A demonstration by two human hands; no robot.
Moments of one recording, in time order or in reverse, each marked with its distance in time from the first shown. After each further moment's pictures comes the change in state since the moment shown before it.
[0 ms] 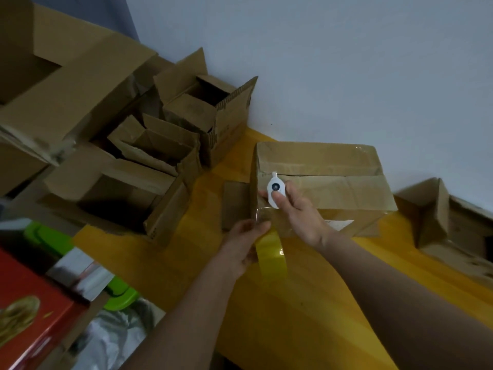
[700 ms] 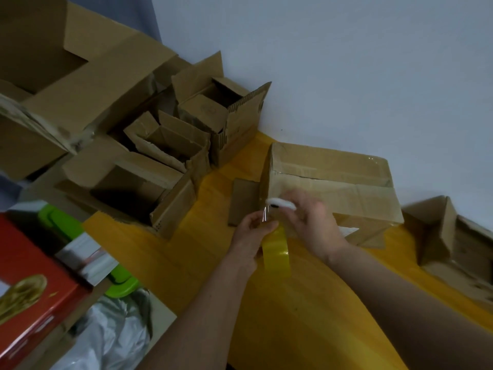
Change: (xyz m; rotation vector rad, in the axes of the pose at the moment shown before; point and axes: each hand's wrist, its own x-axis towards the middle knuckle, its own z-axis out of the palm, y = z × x) left_hand 0.003 -0.001 0.025 -0.114 0.113 0.129; right_hand -0.016 -0.006 -0.018 -0.484 0.076 -0.333
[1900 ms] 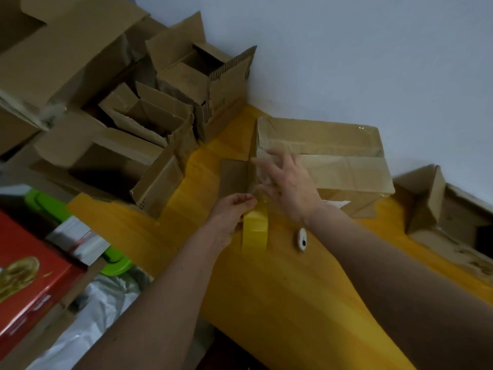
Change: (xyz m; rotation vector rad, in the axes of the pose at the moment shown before) left_hand -0.008 0.009 -0.012 0.266 -0.095 0.015; right_hand 0.018 0.028 0.016 -0.406 -0.050 -0.112
